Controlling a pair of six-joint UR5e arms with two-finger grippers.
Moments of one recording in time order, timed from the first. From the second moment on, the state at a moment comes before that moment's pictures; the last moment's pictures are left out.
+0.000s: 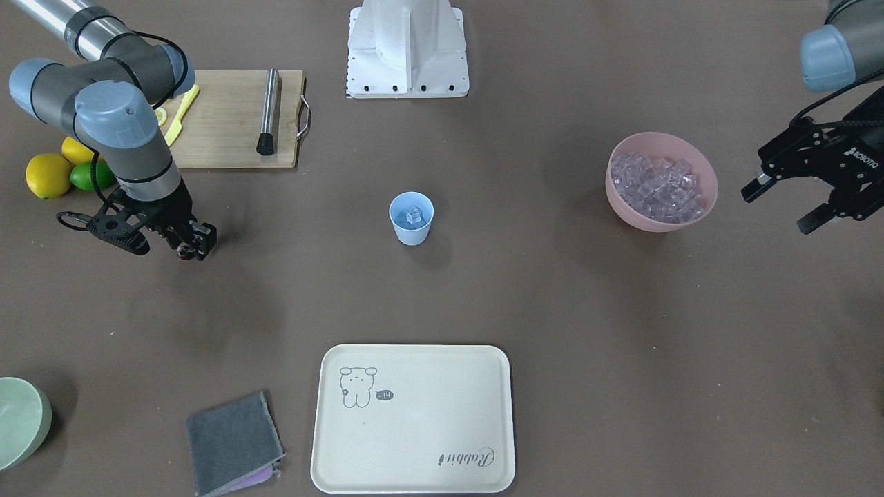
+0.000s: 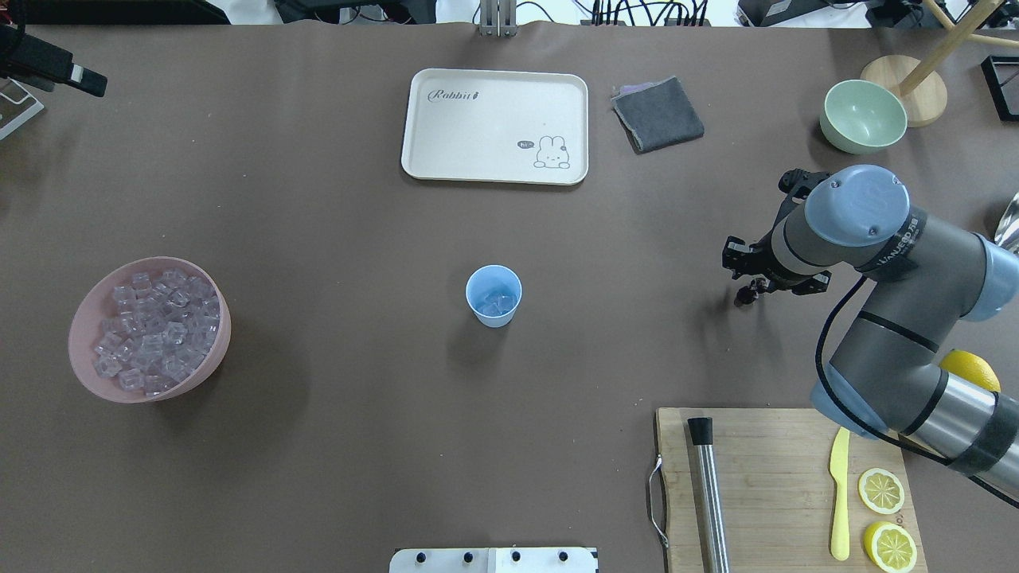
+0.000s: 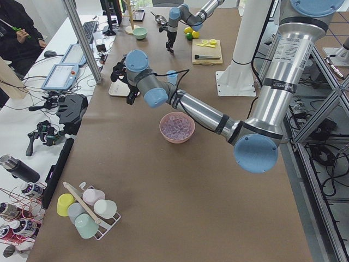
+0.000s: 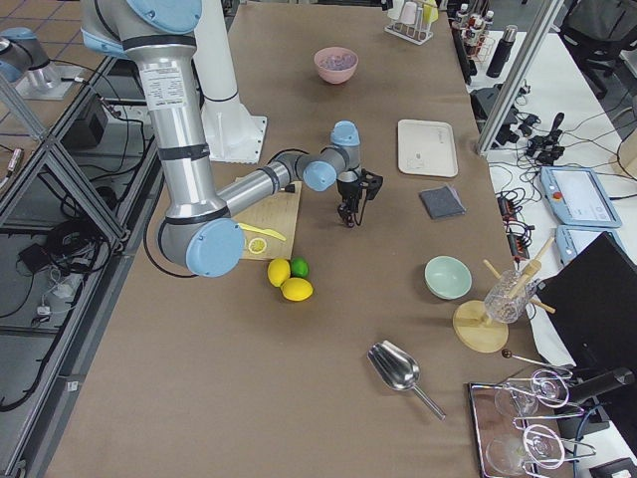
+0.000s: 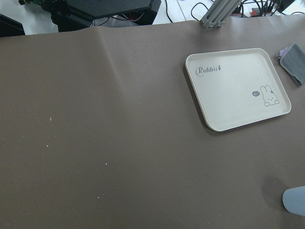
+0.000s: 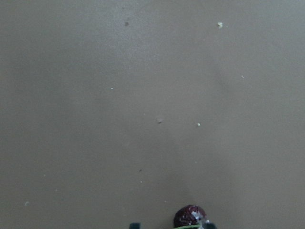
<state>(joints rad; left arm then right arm) -1.30 -1.84 -1.78 -2.05 -2.51 -0.61 0.71 -1.36 1.75 -1.35 1.86 1.45</state>
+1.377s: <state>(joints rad) -1.30 -1.84 -1.78 -2.05 -2.51 -0.61 0.76 -1.36 1.78 -1.35 1.86 1.44</state>
